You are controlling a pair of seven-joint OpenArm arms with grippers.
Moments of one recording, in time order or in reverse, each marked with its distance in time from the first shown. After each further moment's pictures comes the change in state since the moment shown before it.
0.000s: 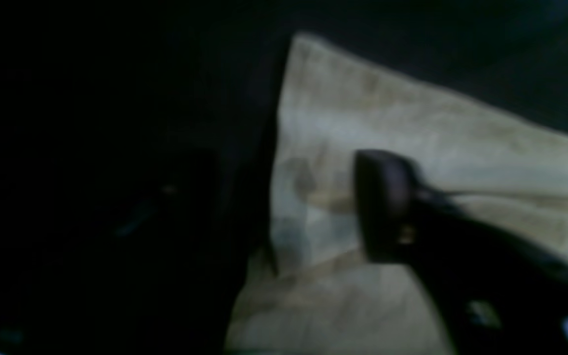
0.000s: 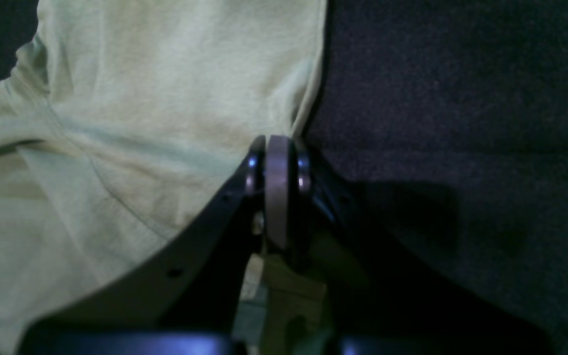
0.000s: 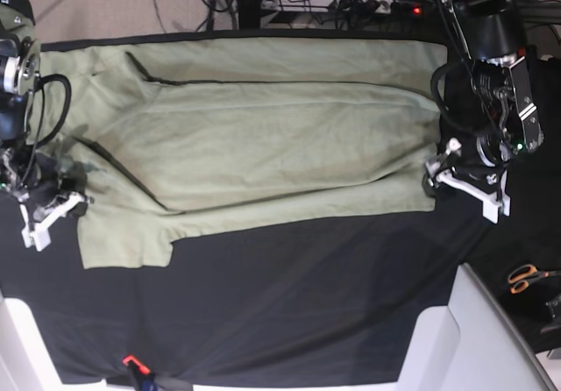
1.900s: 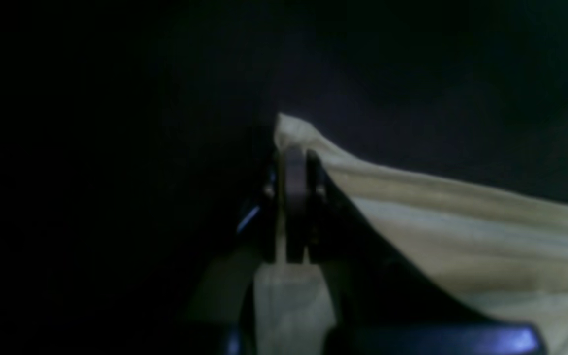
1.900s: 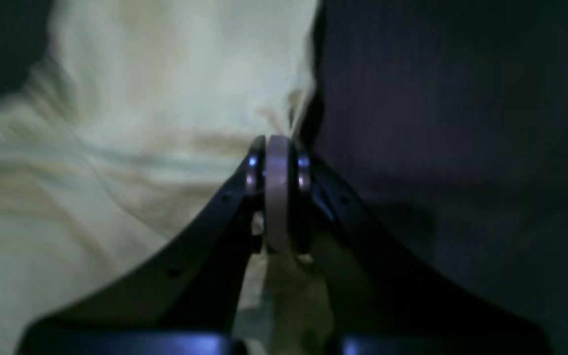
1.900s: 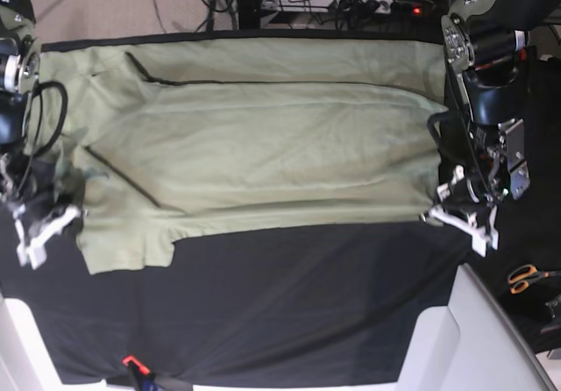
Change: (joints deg) left arm -16.2 -1.7 3.5 -24.7 9.2 -3.5 -12.2; right arm -0.1 -0.1 0.0 6.3 0.0 0.0 0.1
